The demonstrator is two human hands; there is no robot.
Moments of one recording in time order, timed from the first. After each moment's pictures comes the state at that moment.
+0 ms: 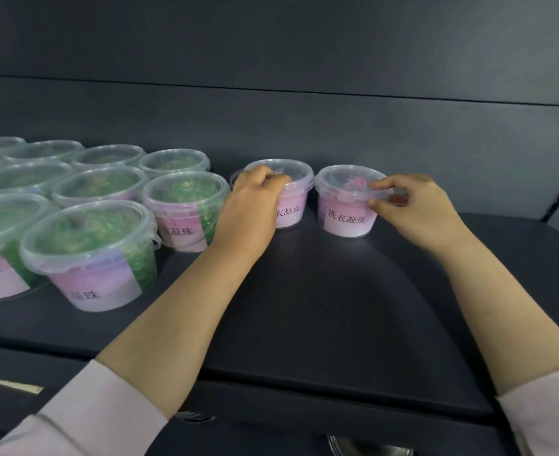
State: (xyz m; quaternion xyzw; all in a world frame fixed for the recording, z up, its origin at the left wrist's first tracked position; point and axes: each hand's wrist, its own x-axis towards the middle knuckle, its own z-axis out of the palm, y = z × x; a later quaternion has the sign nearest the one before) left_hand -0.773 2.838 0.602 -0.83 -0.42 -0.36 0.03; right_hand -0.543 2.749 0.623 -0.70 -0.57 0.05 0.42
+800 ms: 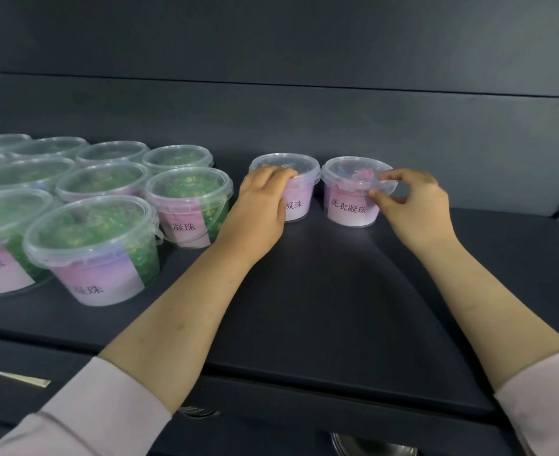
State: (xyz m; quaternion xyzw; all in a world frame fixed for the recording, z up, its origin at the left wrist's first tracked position) left_hand -0.773 2.835 0.594 -0.84 -0.38 -0.38 -0.04; right_hand -0.548 2.762 0.606 -0.70 -0.53 -0.02 0.48
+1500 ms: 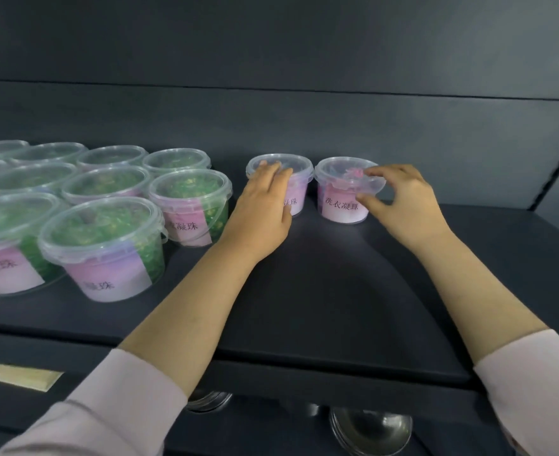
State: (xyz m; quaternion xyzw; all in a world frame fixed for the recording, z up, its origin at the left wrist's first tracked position) left_hand -0.771 2.817 0.604 -0.86 -0.39 -0.31 -0.02; right_hand -0.559 2.739 0.623 -0.70 -0.60 -0.06 0.38
